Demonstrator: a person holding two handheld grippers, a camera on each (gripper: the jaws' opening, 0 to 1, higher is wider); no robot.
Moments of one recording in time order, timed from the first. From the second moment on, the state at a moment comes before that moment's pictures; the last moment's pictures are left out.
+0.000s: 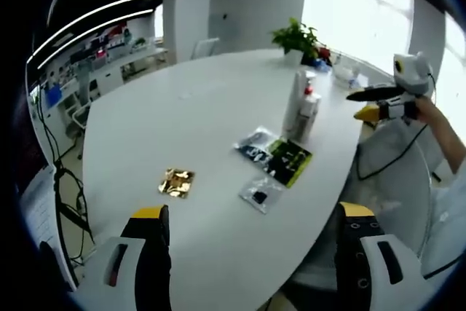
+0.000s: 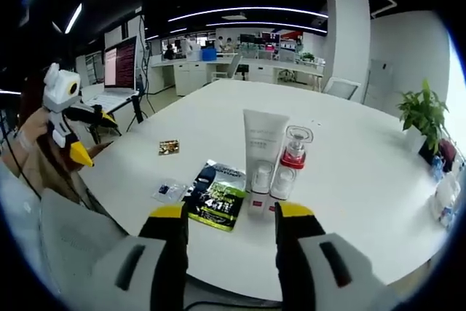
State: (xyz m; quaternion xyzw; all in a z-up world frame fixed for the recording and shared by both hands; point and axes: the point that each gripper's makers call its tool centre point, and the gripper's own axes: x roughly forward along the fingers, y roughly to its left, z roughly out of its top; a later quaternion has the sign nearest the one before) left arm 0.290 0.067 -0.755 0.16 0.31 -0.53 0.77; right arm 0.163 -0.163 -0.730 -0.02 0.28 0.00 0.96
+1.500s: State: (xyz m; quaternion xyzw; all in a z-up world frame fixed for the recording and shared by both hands) left arm 0.397 0.063 -0.838 0.30 0.37 -0.51 0.71; right arm 0.165 -0.167 -0.736 -0.01 0.29 -0.01 0.96
